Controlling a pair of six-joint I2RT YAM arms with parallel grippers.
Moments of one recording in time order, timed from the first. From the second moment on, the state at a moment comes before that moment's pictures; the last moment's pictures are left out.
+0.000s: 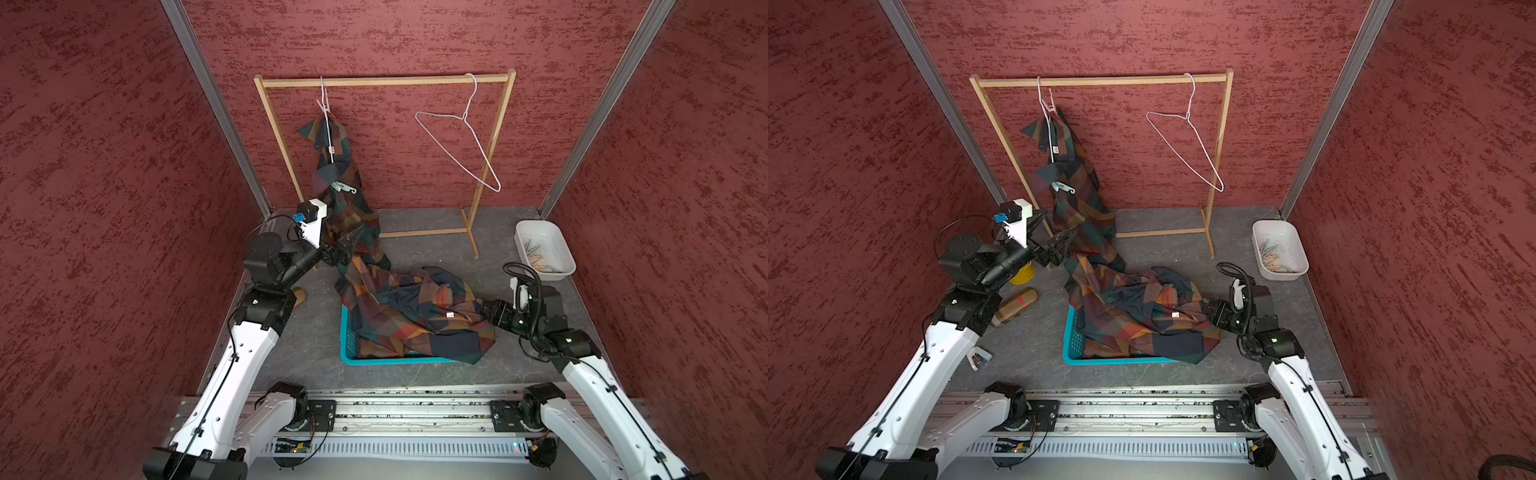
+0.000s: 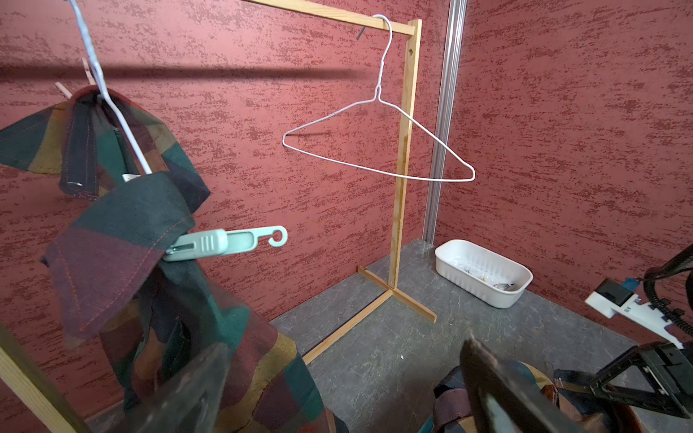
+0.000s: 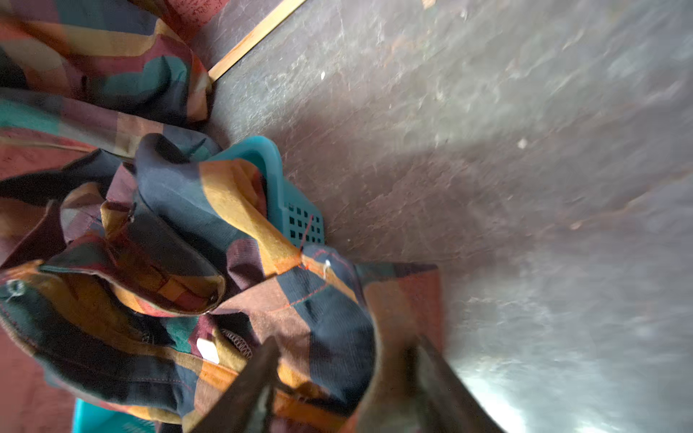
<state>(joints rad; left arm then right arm) -0.18 0.94 0.98 0.02 0.47 -0.02 0.18 0.74 0.53 -0.56 -0.30 0.58</state>
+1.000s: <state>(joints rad) -0.18 0.93 1.02 -0.03 0.29 0.01 0.77 1.41 0.82 0.01 -0.34 0.61</state>
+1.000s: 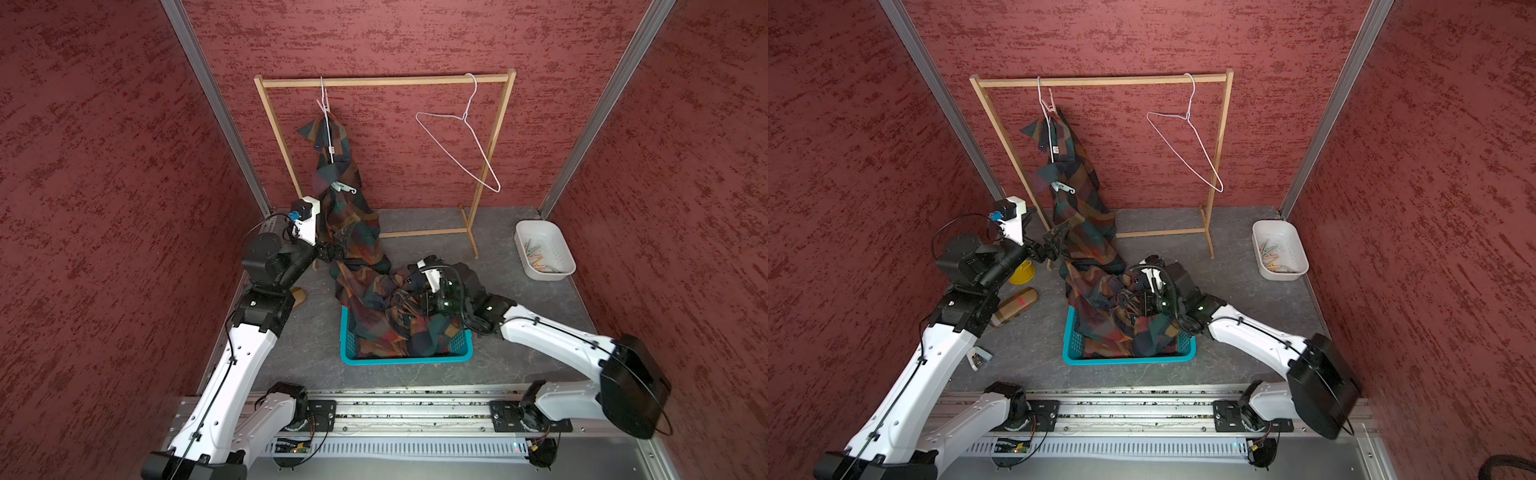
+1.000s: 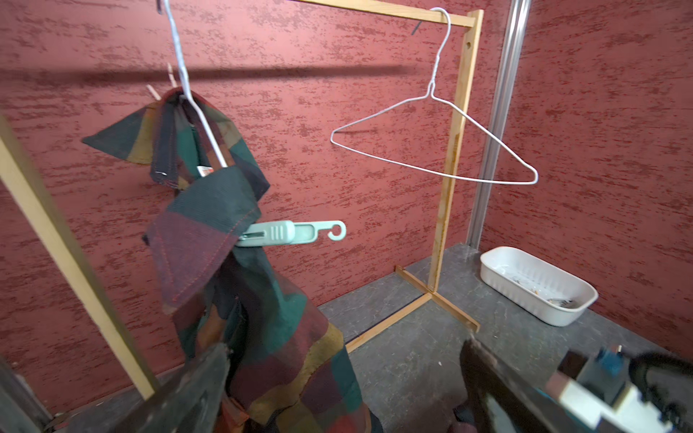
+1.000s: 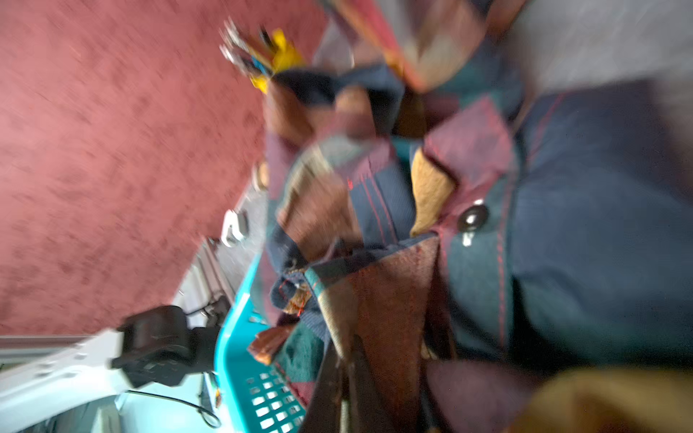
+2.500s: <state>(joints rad) -0.09 0.92 1.14 -0.13 -0.04 -0.01 0.90 1.89 1.41 0.00 -0.13 0.37</state>
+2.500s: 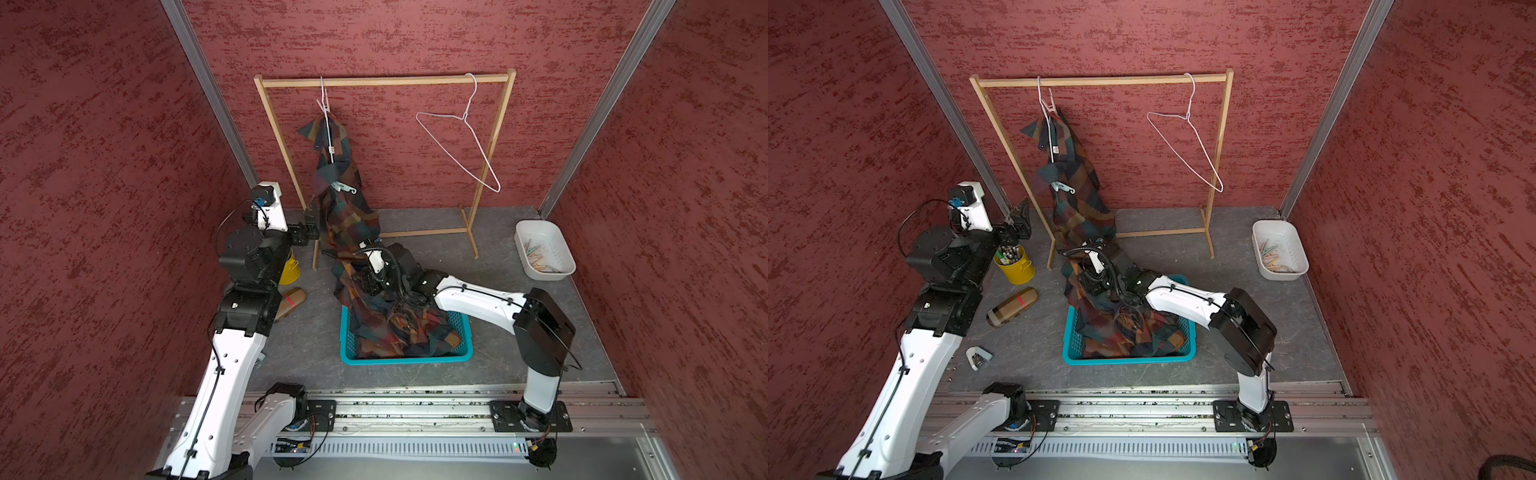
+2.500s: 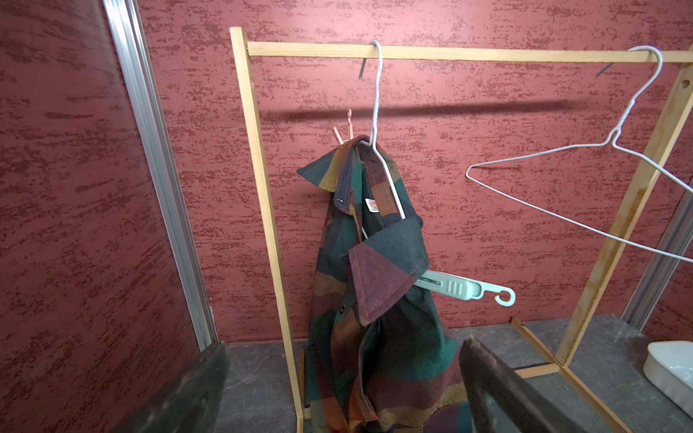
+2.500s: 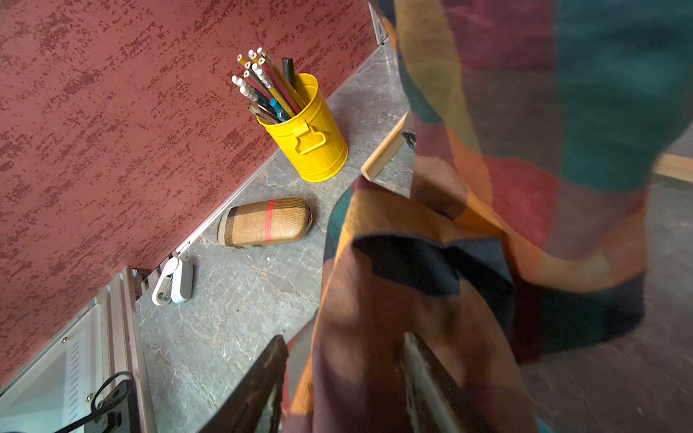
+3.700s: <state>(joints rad) -0.21 1.13 1.26 -0.22 0.04 0.01 0.91 1.46 0.71 -0.07 -0.02 0.51</state>
